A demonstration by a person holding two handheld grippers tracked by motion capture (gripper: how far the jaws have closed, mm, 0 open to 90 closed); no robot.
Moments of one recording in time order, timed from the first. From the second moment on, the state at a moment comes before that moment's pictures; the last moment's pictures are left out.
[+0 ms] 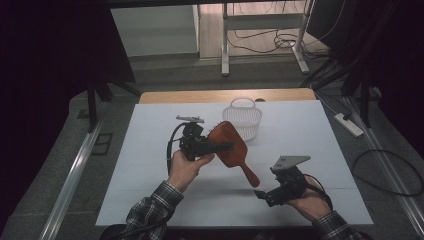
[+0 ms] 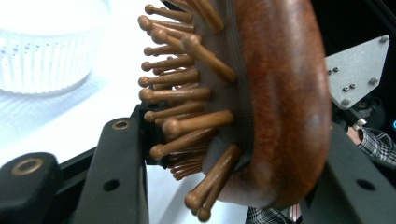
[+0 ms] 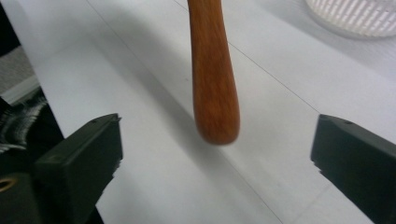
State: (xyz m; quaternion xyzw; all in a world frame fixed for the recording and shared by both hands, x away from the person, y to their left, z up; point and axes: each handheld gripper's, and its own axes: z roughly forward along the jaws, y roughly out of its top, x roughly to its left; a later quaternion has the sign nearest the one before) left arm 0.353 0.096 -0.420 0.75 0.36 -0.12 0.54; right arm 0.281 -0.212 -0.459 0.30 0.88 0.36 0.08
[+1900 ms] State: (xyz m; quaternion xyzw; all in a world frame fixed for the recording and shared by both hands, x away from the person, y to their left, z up) left arm 0.393 0.127 -0.400 0.74 0.41 -0.08 0.53; right arm 0.257 -0.306 -0.457 0.39 0.85 0.33 0.12
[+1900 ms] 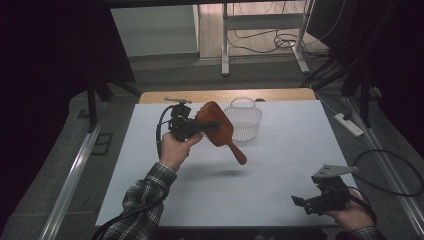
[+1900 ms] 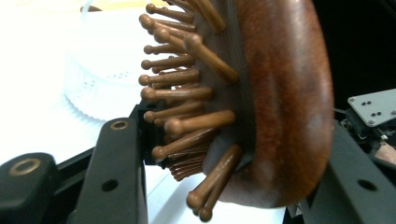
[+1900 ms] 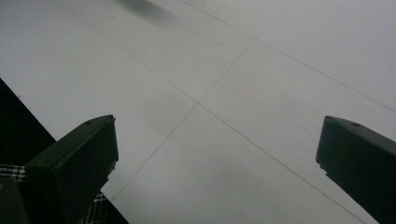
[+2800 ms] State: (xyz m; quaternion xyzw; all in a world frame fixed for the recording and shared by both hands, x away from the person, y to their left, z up) left arm 0.424 0.133 -0.372 0.72 0.43 -0.05 0.54; right arm 0.239 -0.333 -0.446 0.44 0.82 0.33 0.14
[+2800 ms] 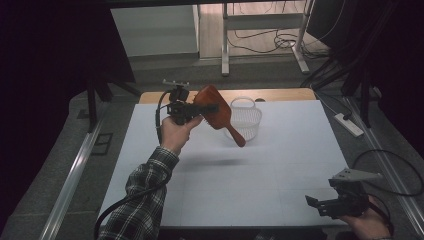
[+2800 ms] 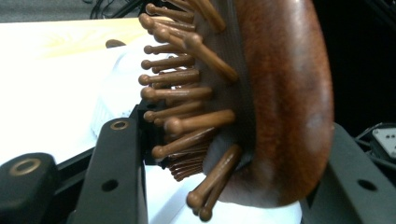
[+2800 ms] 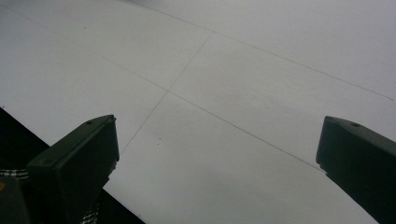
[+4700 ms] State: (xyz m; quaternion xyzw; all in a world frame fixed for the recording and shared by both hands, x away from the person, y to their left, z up) left arm 0.479 0.106 -0.385 0.66 0.50 -0.01 0.56; right arm 0.240 -0.330 -0.448 0.43 0.83 0.32 0.14
